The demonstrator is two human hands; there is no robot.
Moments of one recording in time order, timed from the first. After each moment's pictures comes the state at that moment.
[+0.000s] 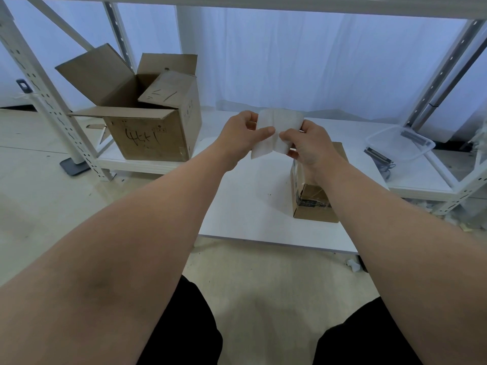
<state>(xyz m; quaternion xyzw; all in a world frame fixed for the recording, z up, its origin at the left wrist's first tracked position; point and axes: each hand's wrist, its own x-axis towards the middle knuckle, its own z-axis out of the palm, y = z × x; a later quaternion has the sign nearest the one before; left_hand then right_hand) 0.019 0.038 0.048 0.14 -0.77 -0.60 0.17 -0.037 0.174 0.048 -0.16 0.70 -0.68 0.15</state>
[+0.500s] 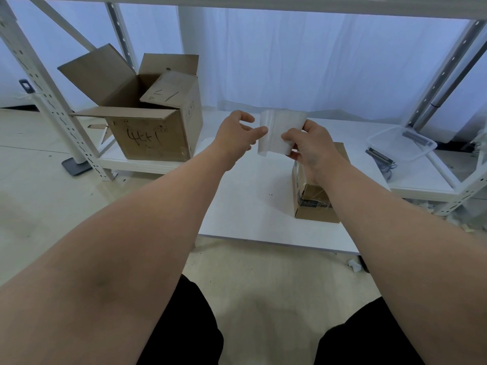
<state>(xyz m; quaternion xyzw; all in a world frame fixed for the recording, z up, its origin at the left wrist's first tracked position) 0.020 0.030 0.046 0.19 -0.77 -0.58 0.18 -0.038 0.174 0.046 -0.15 0.68 -0.70 0.16</state>
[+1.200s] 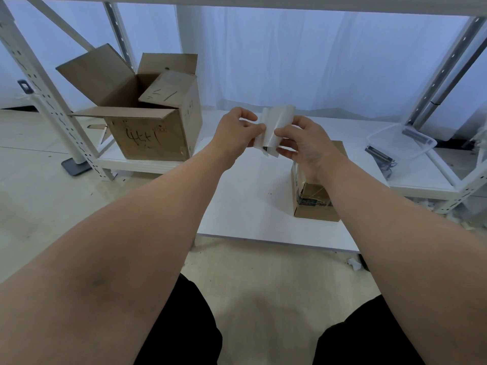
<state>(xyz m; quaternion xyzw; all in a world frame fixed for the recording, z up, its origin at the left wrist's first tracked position) 0.020 0.034 0.048 0.16 -0.74 -0.62 0.20 -0.036 0.176 0.052 -0.17 0.64 -0.72 0.22</state>
